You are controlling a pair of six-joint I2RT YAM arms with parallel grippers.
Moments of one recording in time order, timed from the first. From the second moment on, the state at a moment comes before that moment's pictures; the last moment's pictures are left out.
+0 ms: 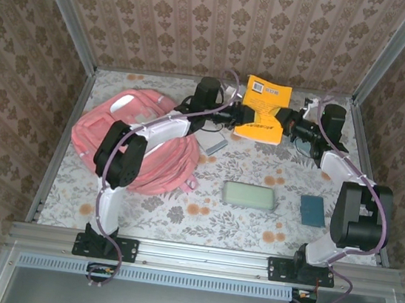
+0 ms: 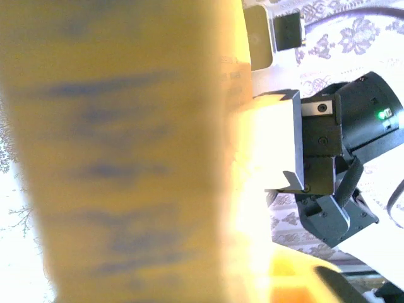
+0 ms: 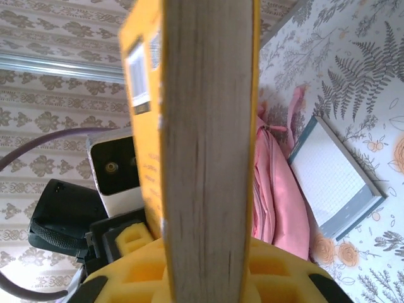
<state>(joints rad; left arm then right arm) -0.66 2.05 1.57 0.21 0.94 -1.01 -0.07 1.58 0.97 0.31 -0.98 1.10</state>
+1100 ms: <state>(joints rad) -0.57 1.54 1.13 -0.89 0.20 -0.22 0.05 1.38 0.91 -0.07 -0.69 0.88</state>
